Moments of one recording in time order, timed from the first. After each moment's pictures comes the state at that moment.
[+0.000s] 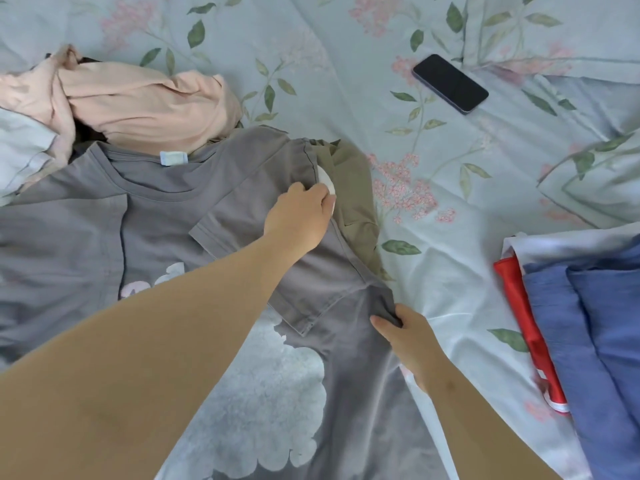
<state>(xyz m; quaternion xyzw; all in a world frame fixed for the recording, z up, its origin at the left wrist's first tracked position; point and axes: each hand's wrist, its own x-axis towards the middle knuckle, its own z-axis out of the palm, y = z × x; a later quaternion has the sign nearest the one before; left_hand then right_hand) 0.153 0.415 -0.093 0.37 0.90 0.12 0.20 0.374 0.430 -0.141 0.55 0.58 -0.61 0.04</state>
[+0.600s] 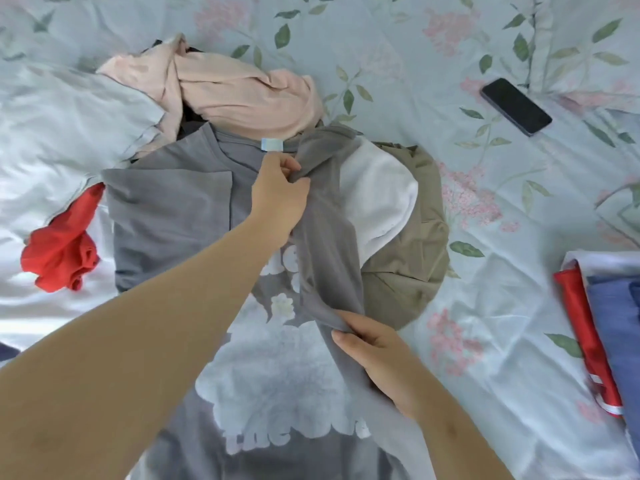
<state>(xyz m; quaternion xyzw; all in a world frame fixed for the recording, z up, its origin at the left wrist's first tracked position) 0.080 0.294 -0.054 0.10 0.83 0.51 0.20 0.307 0.304 -0.046 0.30 0.63 -0.71 0.11</state>
